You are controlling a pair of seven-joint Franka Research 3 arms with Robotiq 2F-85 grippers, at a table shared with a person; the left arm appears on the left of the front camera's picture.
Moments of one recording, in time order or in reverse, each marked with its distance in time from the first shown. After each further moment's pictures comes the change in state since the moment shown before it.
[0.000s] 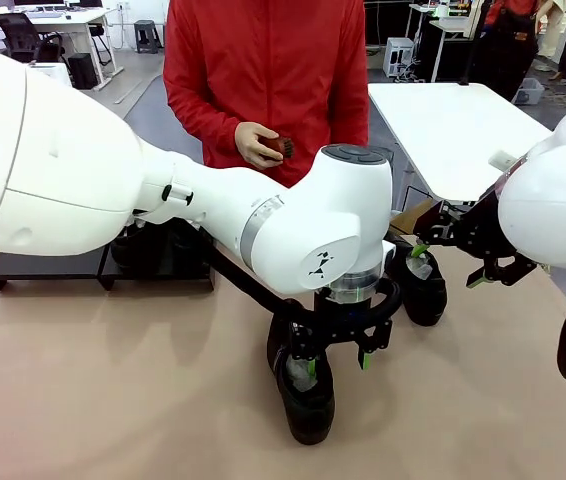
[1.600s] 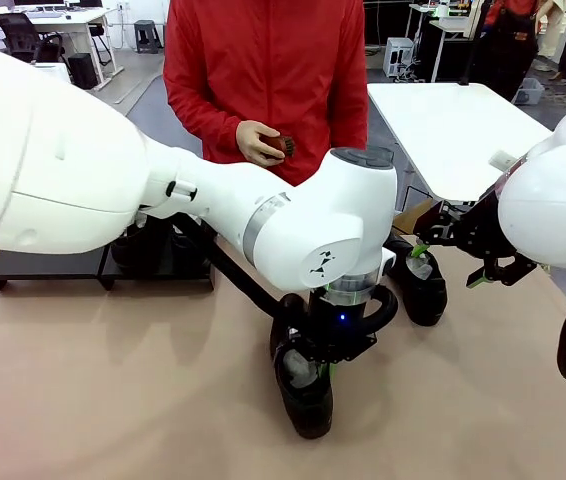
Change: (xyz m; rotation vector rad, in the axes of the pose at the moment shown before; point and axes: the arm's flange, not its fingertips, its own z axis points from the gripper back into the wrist) left arm -0.001 0.005 0.001 0.072 -0.001 -0.097; right arm 0.000 0.000 0.000 0.000 0.000 0.000
